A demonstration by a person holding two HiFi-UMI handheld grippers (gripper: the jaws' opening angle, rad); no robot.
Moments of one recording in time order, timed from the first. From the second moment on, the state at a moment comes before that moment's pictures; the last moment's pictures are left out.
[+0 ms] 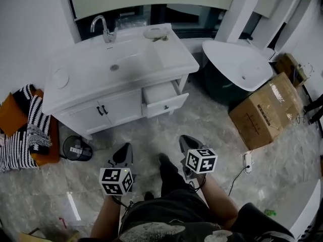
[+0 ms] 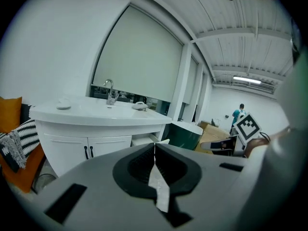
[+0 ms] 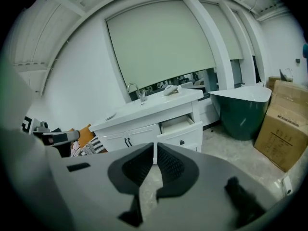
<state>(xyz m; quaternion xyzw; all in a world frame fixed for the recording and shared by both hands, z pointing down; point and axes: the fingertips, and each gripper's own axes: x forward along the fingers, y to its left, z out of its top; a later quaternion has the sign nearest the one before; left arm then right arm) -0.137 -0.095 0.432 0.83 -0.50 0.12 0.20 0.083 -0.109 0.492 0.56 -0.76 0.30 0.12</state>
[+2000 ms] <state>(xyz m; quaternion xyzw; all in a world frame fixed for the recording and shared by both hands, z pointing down) -0.076 -0.306 0.662 0.71 -0.59 0.17 0.34 0.107 -0.386 0.776 0.54 -0.74 0.30 0.26</state>
